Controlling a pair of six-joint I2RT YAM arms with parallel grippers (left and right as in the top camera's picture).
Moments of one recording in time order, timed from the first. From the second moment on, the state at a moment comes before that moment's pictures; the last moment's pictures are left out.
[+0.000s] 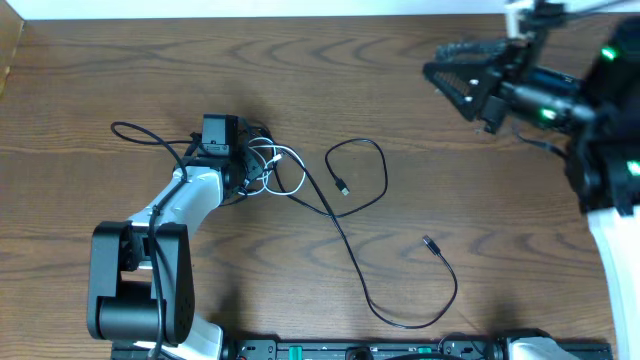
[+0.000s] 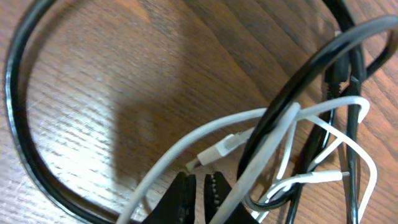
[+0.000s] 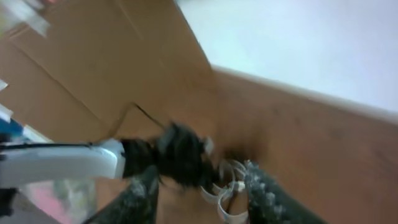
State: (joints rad) left arm -0.07 1.72 0.89 -0.32 0.02 -0.66; right arm 0.10 1.32 1.49 -0.47 -0.96 0.24
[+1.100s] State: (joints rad) left arm -0.07 1.72 0.89 -0.32 0.04 -0.67; right arm 0.50 1.92 1.49 -0.77 -0.49 -0.13
